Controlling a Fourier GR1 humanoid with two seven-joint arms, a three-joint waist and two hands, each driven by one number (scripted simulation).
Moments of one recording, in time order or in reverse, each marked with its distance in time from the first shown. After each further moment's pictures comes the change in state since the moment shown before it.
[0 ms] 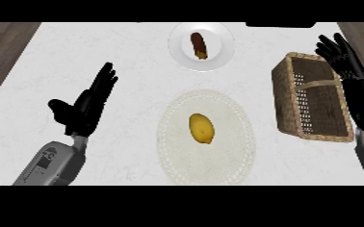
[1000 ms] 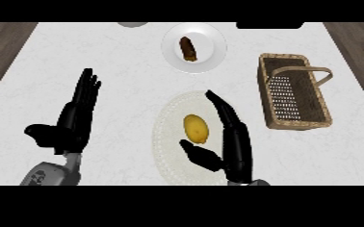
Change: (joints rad) left arm 0.148 -0.027 0.038 -0.218 -0.070 0.200 0.003; right arm 0.107 0.498 0.543 -0.029 0.717 -0.564 0.475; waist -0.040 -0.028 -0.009
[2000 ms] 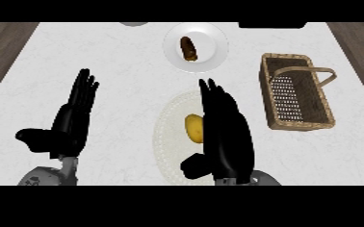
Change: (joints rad) left arm 0.026 0.009 0.000 -0.071 -0.010 0.016 0.039; right arm -0.282 0.029 0.043 -0.257 0.253 0.801 0.887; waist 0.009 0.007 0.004
